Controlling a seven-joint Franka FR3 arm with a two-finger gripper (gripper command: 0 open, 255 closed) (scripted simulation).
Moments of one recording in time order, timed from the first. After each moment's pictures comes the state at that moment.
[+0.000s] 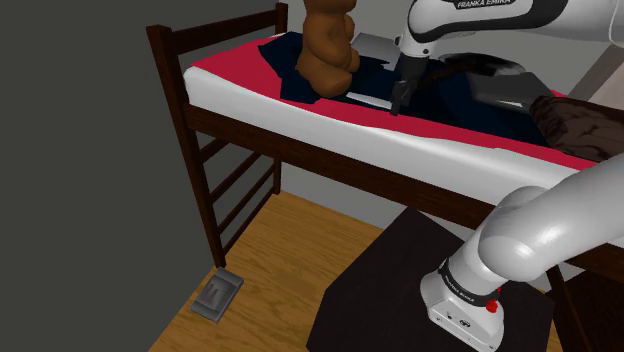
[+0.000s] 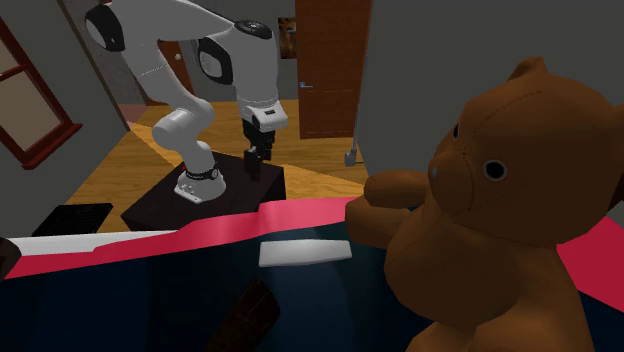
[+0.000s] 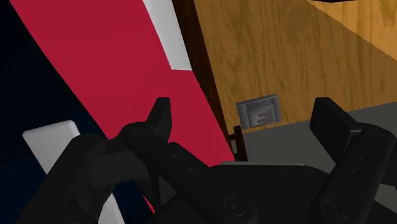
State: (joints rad) arm -0.04 -0.34 -0.30 -2.17 -0.16 1.78 -0.42
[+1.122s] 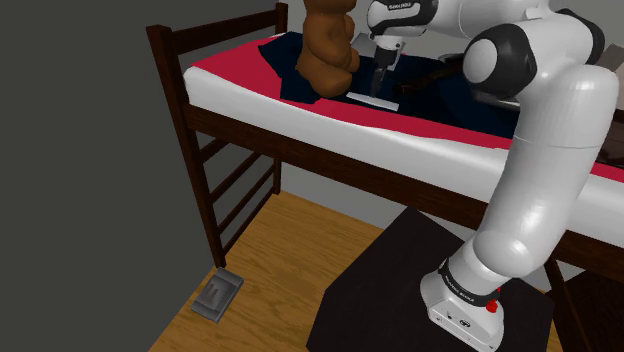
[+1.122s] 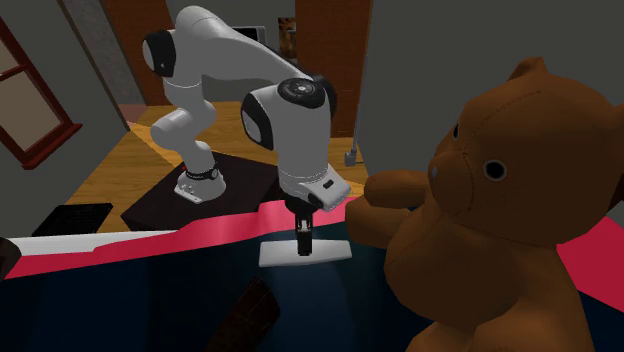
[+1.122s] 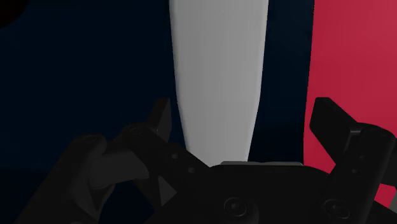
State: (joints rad) arm -0.15 0.34 -0.42 -1.50 0.13 1.82 -0.96
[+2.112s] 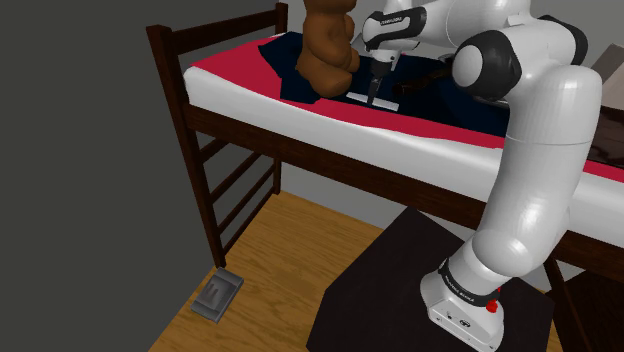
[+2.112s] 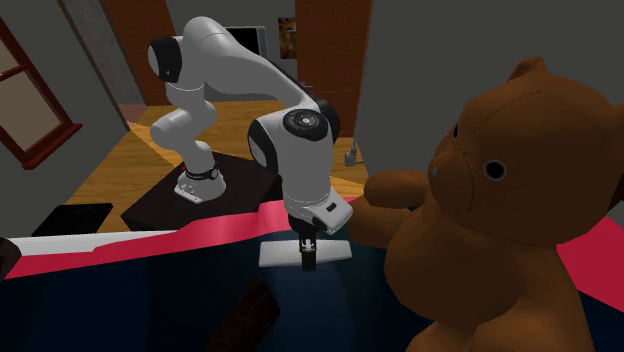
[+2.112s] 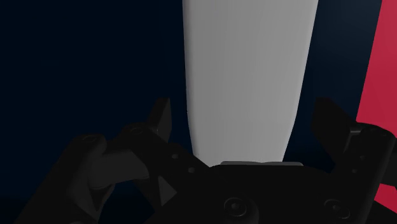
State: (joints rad) arm -0.17 0.41 -0.41 -1.53 0.16 1.90 -1.00
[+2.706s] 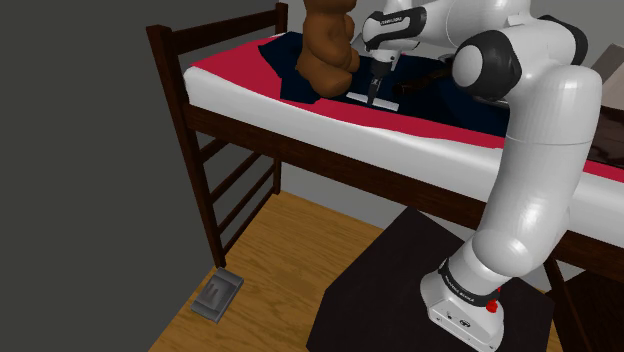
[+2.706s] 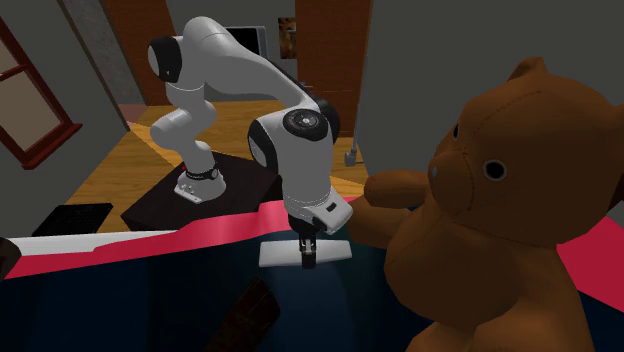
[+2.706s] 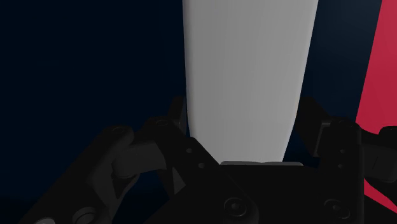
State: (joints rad) arm -0.17 0.41 -0.41 -1.53 0.16 1.90 -1.00
